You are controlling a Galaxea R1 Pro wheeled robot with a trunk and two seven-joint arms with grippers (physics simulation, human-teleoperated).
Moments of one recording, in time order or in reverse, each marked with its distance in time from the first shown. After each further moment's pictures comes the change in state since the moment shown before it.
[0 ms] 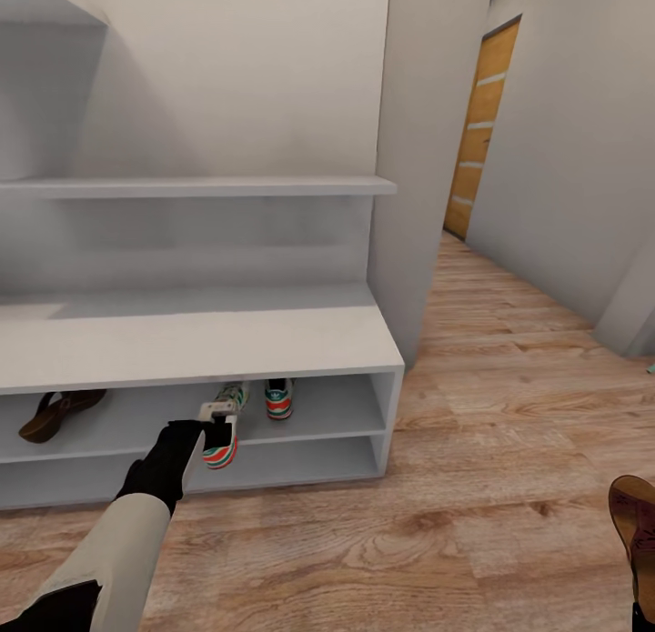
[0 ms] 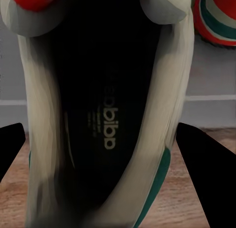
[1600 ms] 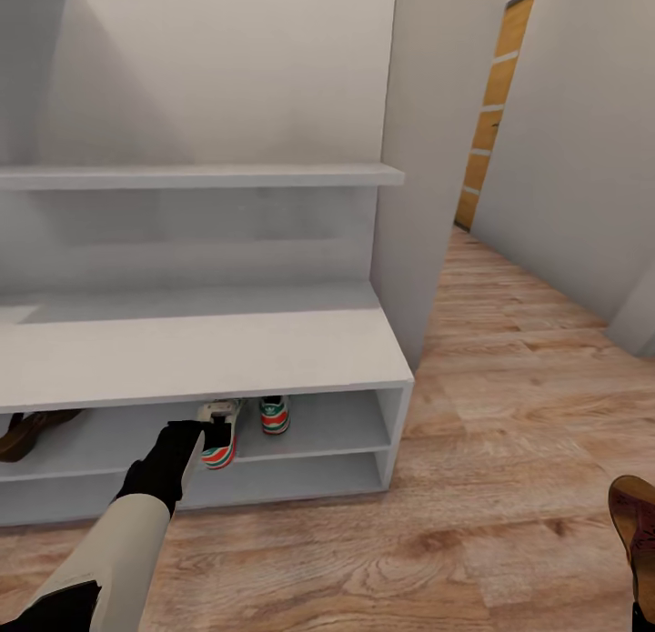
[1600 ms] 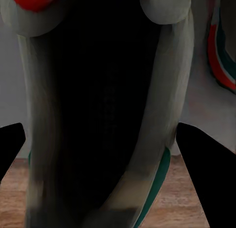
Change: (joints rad) left arm 0.001 0.001 0.000 0.000 -0.002 -0.001 0.001; right arm 0.000 0.000 0.000 0.001 0.000 0.000 0.000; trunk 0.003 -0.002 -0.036
